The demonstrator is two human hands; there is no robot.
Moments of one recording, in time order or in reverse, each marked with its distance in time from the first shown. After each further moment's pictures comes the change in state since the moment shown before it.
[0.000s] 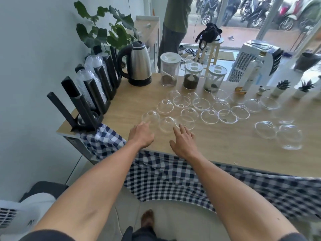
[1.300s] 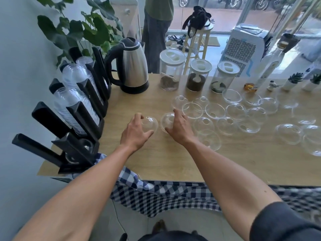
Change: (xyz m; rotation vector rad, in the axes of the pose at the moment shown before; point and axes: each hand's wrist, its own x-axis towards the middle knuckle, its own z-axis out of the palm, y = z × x) left_hand 0.155 -0.077 -0.031 -0.201 0.172 0.224; right_hand 0.180 -0.058 0.004 0.282 0.181 0.156
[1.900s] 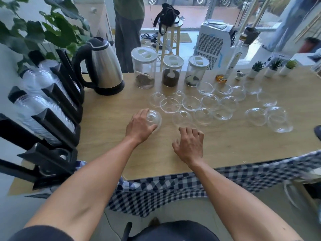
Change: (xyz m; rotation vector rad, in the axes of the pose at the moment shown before) left_hand 0.027 0.060 0.050 0.012 -0.097 0.166; right_hand -0.096 0.085 -0.007 -0.473 0.356 0.047
